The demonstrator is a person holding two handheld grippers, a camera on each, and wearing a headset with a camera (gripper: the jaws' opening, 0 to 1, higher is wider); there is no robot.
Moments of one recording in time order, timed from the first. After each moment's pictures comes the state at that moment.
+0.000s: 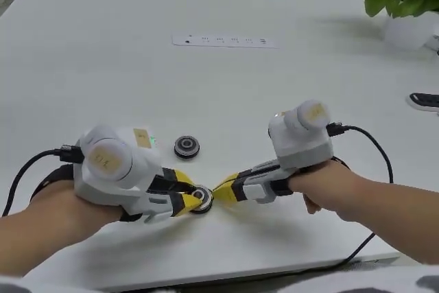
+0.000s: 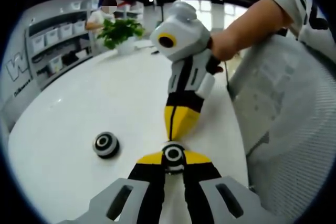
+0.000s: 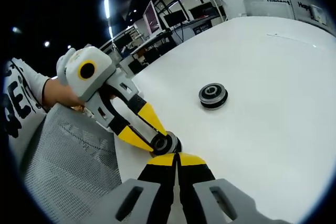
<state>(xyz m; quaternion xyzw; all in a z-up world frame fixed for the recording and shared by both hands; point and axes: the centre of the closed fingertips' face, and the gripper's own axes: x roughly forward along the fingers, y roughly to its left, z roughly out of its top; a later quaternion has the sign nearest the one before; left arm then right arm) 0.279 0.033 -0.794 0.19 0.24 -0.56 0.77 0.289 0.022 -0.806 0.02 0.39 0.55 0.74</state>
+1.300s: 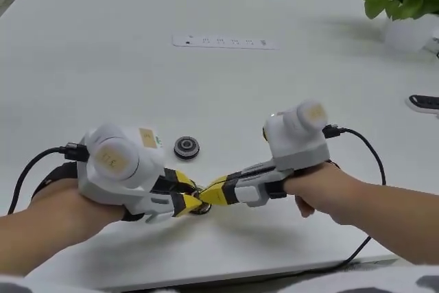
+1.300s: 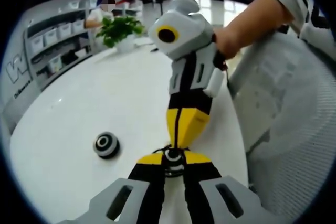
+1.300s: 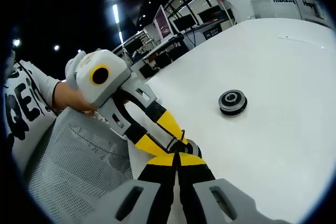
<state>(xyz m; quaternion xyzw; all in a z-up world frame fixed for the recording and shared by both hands) 0.278 0.033 -0.794 0.20 0.25 -0.55 0.77 0.273 0.039 -0.790 0.04 0.37 0.59 0.72</state>
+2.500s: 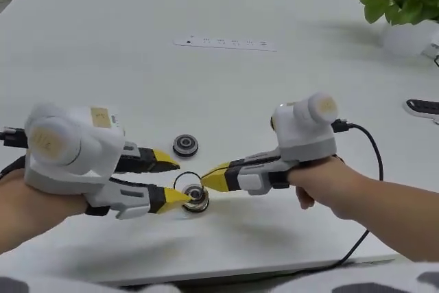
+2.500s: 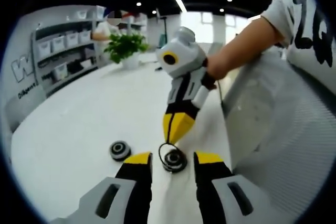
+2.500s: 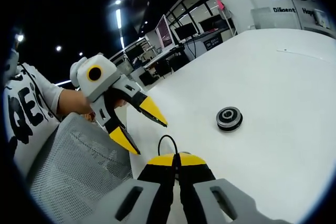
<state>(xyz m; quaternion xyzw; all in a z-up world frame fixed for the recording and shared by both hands) 0.266 0.058 -0.743 0.15 0.20 -0.55 0.79 0.283 0.042 -0.768 0.05 0.34 0.58 0.74</state>
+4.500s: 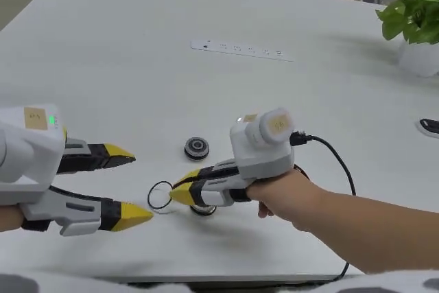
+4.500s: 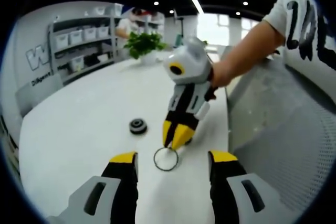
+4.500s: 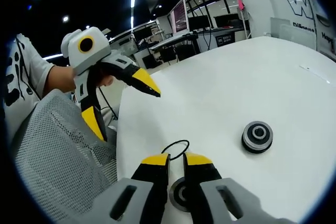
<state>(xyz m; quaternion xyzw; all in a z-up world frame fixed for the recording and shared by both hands) 0.252 0.117 -0.740 0.14 0.22 -0.50 0.83 0.280 0.097 -0.795 -0.05 0.32 0.61 0.73</state>
